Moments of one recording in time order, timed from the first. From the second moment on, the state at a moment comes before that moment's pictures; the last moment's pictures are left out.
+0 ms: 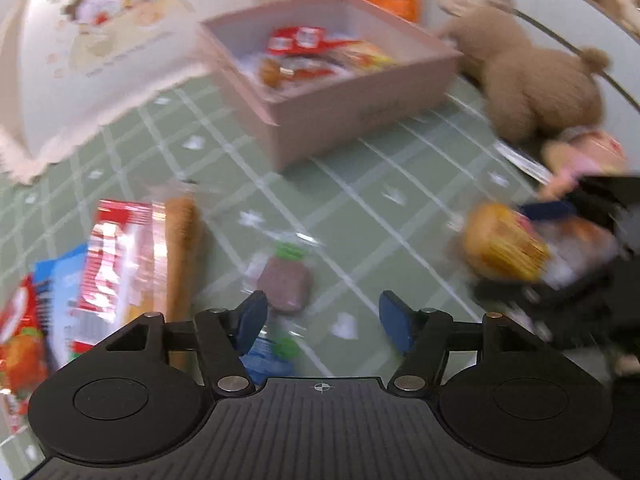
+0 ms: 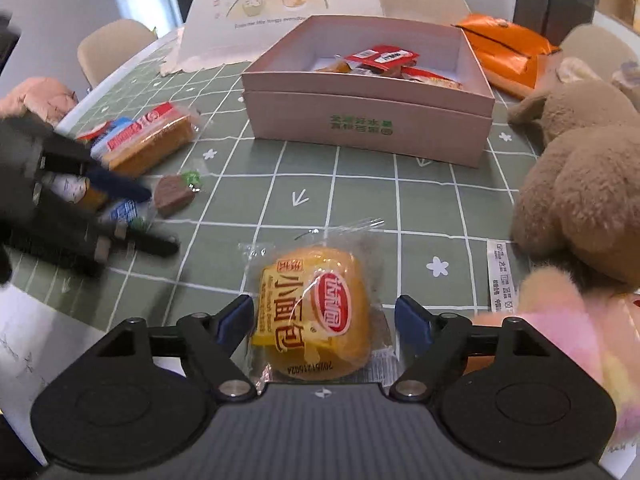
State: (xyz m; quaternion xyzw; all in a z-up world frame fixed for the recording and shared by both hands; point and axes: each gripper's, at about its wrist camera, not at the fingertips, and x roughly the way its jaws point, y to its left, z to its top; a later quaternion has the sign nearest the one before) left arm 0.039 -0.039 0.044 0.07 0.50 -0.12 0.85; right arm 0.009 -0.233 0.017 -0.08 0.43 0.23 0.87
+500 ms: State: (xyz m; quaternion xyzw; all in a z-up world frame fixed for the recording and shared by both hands) left arm 0.045 -0.048 0.032 -0.03 0.55 -0.10 0.83; right arm 0.002 -0.229 0.011 -0.11 0.42 0.25 0.87
